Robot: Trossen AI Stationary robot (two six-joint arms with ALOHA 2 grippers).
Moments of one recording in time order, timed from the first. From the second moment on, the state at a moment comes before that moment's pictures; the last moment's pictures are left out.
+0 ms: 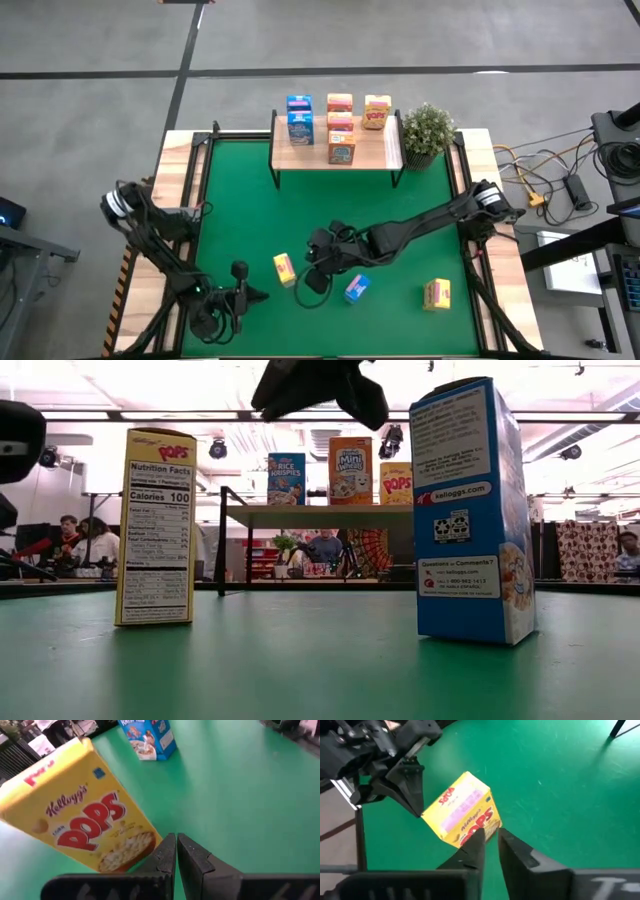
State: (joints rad) left arm -1.04 1.63 0.55 0.27 -0.95 -0.33; right arm 0.32 1.91 1.61 -0.47 0.31 0.69
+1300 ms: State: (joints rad) left arm -0.82 1.86 0.56 0.65 -0.98 -0.22; right arm 0.32 1.96 1.61 -0.36 0.37 0.62
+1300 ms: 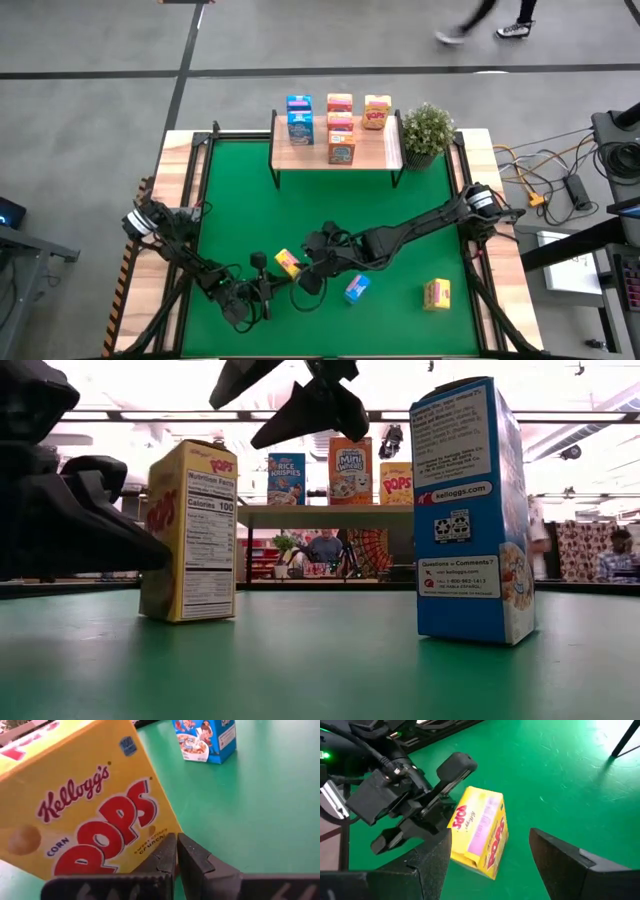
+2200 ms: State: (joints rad) left arm -0.81 1.87 0.56 0.73 -0.99 -0.19; right arm 0.33 2.13 1.74 -0.26 0.48 0.30
